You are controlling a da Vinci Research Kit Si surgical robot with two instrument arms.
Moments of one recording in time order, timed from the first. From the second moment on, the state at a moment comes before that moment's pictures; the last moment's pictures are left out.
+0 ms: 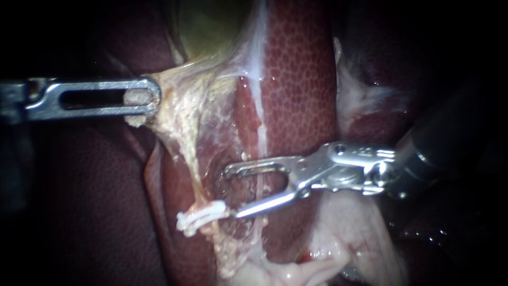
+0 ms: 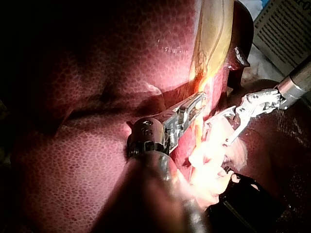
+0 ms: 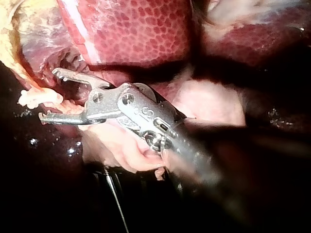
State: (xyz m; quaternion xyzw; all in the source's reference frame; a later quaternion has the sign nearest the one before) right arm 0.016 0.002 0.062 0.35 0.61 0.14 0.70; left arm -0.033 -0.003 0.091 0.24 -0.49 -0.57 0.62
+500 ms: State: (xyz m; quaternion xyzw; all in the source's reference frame) right arm 0.008 0.006 0.054 0.32 0.62 0.14 0.71; left arm -0.034 -0.002 0.091 0.24 -0.49 -0.57 0.62
